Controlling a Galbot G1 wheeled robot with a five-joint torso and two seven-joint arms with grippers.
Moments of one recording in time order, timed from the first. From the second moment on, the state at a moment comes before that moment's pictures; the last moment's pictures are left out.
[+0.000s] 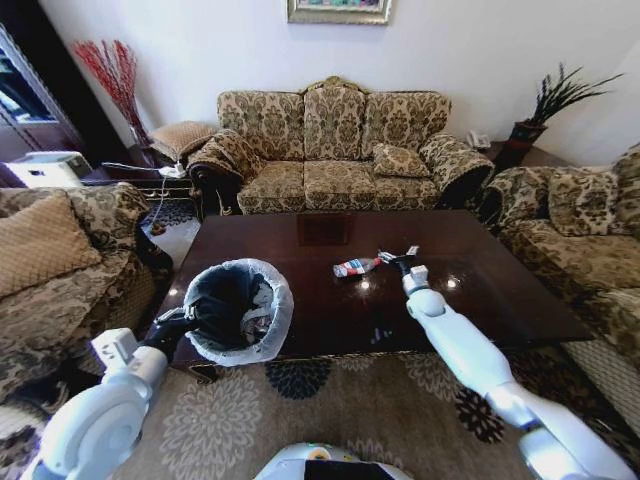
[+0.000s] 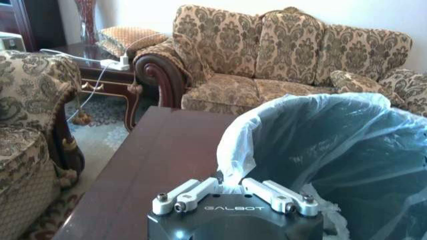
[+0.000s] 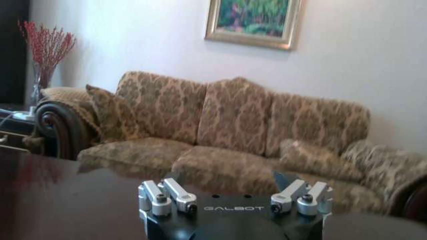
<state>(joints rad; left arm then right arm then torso) 1.77 -0.99 -0.94 -2.46 -0.92 0.44 -0.37 -0.60 1.07 -0.03 1.26 0.50 0.12 0.13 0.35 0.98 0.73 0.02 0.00</state>
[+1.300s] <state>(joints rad) 1.79 -0.97 -0.94 -2.45 -0.92 0.44 -0.36 -0.47 1.39 0.11 0.94 0.70 -0.07 0.13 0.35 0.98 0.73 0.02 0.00</state>
